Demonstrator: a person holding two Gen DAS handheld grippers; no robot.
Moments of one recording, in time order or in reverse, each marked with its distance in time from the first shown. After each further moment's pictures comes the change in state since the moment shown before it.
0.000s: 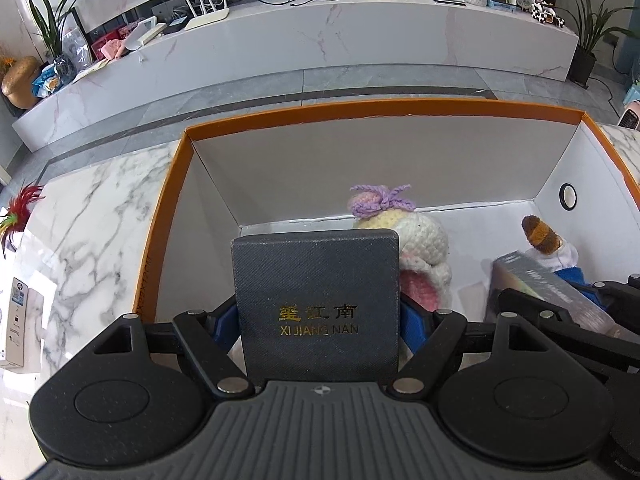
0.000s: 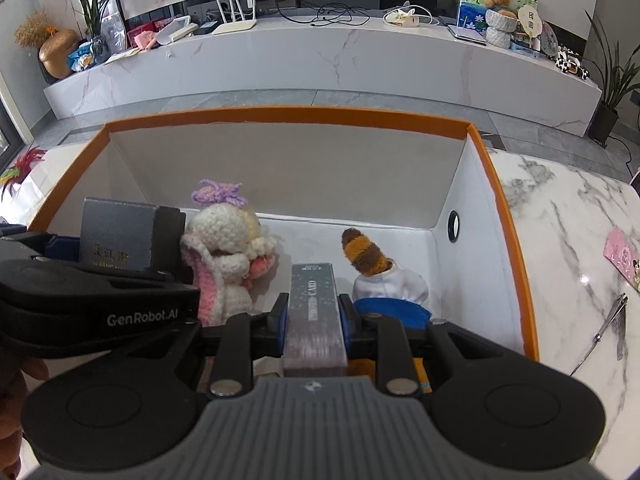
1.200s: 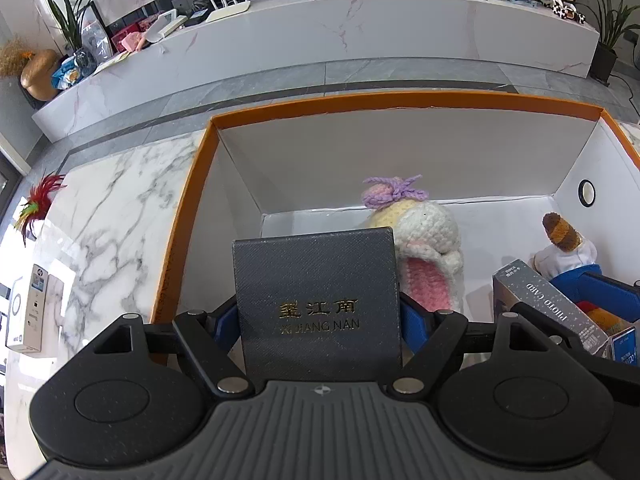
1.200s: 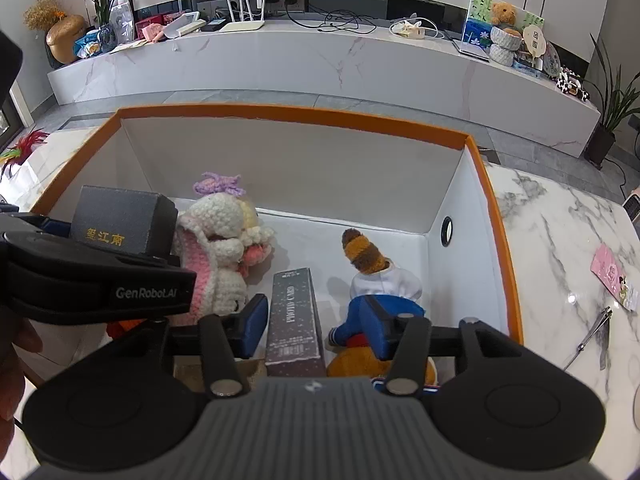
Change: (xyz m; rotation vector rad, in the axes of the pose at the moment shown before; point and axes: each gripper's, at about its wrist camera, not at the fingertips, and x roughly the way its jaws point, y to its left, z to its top) left arm -0.009 -0.003 -0.004 -0.028 0.027 0.073; right arm -0.006 0.004 -0.007 -0.063 -0.024 -0.029
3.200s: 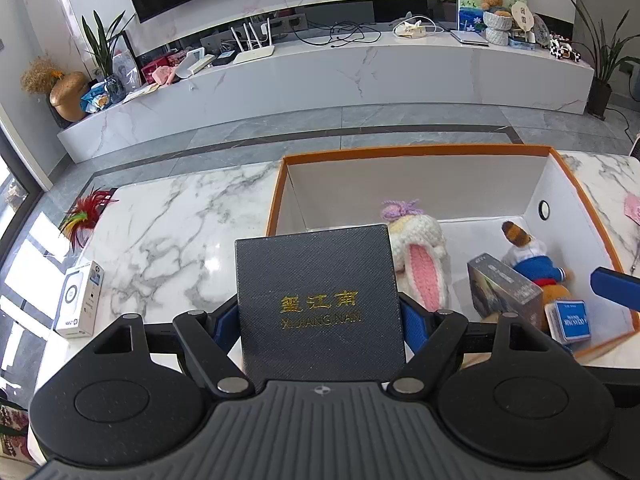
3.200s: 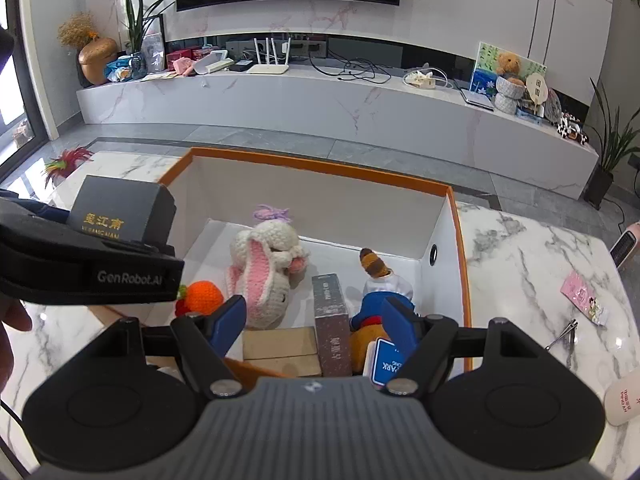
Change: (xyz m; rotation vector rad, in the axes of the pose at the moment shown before) left arm -0.091 0.030 -0.036 -0.025 -0.136 0.028; right arm -0.099 0.011 -0.030 -0.061 -0.137 0.035
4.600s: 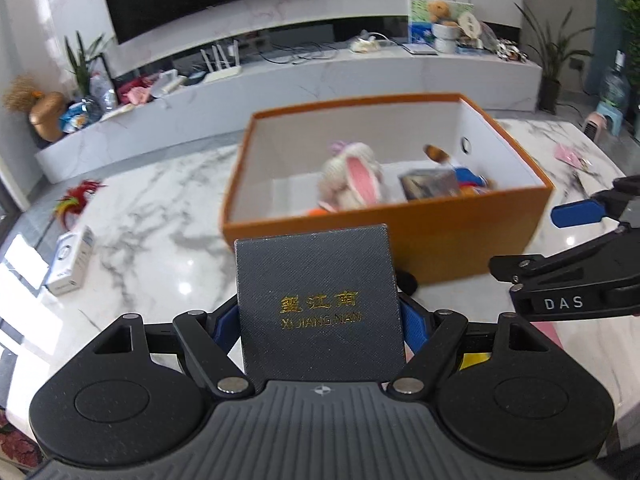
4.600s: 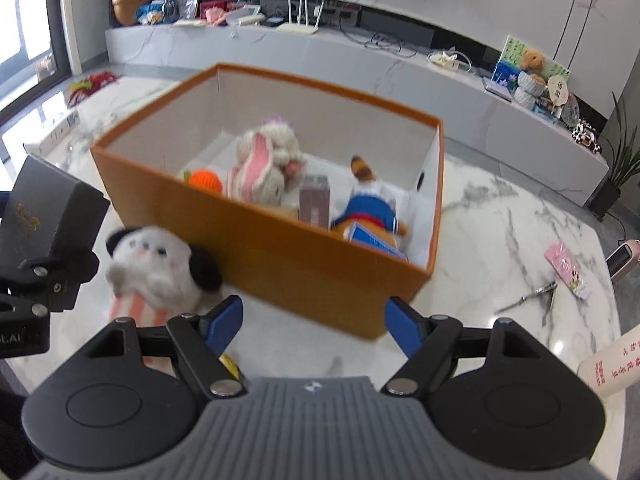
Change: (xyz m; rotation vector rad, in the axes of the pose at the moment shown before) left arm -0.061 -0.013 -0.115 0.063 -0.098 -0.103; right arm -0.029 -0.021 -0.067 -0.151 0.109 0.014
